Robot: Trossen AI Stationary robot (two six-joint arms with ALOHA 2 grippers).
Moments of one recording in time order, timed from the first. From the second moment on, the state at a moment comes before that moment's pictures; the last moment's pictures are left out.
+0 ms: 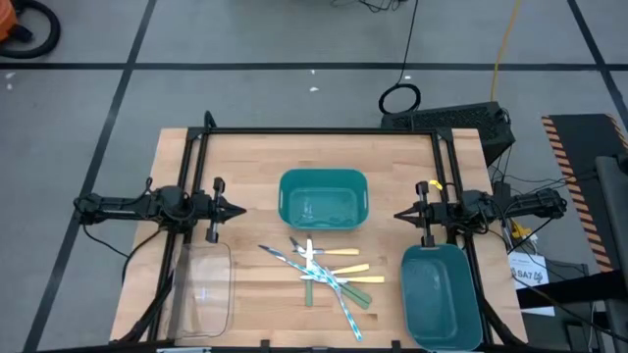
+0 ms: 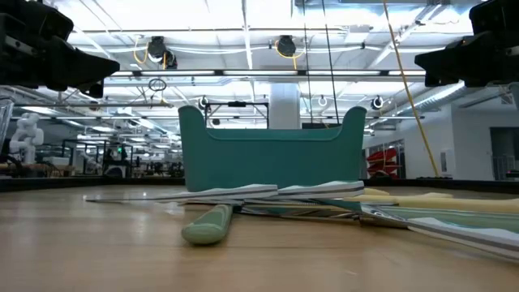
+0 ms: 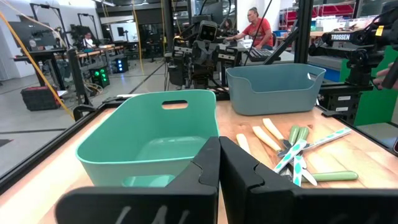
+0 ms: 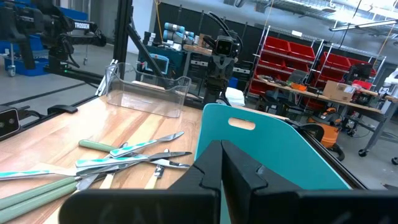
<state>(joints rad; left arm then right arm) -0.03 0.02 0.01 0.01 0.03 0.07 0.15 0.02 0.02 0.04 0.08 -0.22</state>
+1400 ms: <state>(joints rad) -0.03 0.02 0.01 0.01 0.03 0.07 0.32 0.67 0.19 0.39 0.19 0.07</state>
